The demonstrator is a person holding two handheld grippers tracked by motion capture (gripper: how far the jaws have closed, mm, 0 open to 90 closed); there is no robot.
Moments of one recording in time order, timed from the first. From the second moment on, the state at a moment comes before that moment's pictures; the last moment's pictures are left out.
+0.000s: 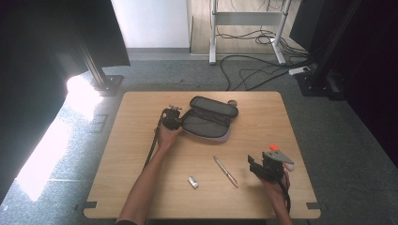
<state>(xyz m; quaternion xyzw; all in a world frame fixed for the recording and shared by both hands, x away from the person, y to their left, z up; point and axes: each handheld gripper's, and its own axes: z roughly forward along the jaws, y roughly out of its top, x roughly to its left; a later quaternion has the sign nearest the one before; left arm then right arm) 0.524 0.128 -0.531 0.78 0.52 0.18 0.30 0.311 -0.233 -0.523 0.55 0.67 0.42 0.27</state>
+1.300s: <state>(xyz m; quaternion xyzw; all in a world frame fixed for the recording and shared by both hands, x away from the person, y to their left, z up) 0.523 0.129 -0.532 0.77 0.53 0.18 0.31 0.423 -0.175 -0.509 0.56 0.69 0.41 0.21</state>
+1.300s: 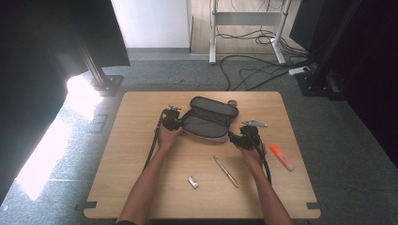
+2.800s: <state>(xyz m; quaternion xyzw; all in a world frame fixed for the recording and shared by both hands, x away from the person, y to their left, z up) 0.508 0.137 -0.528 0.77 0.51 0.16 0.34 0.471 -0.147 -0.537 0.60 0.69 0.33 0.23</state>
